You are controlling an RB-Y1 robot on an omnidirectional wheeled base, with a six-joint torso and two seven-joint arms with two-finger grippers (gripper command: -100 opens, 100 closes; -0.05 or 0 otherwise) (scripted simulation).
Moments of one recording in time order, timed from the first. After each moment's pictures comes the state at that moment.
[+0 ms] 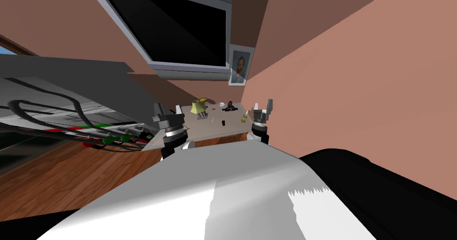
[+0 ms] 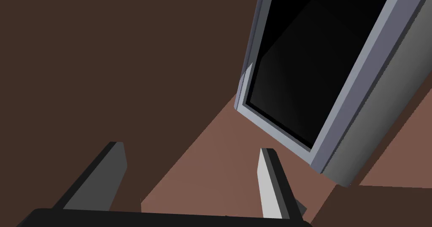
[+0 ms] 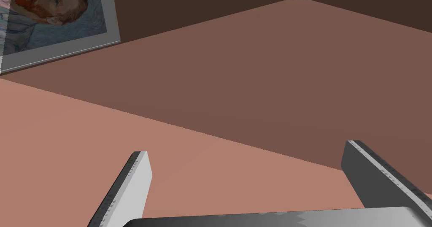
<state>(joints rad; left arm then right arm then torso) 0.50 0.01 -0.02 -2.24 0.11 -0.63 0.12 0.53 0.04 0.04 -2.28 -0.09 -0.62 0.07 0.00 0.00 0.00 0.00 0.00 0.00</state>
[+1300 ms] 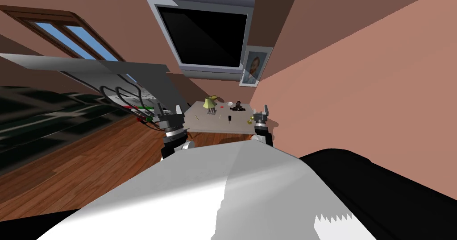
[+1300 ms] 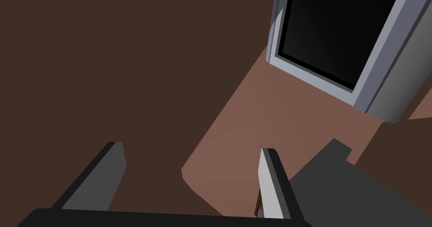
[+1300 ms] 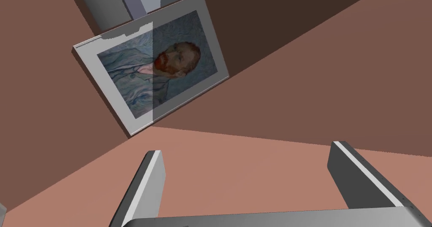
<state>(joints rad) 0.50 0.01 -0.02 -2.24 0.11 -0.63 0.12 0.52 -0.15 -0.03 -2.14 -0.39 -0.48 -0.08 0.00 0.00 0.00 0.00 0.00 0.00</state>
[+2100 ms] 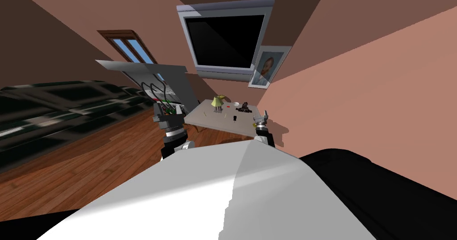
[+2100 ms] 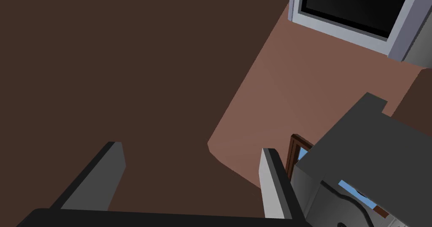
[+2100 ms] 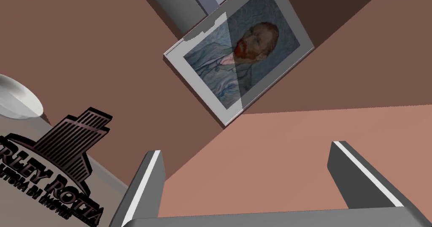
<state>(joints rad) 0.50 0.01 -0.02 -2.24 0.11 -0.63 0.12 0.52 -0.19 -0.09 -2.01 -0.62 -0.39 -0.19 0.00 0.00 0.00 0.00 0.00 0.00</state>
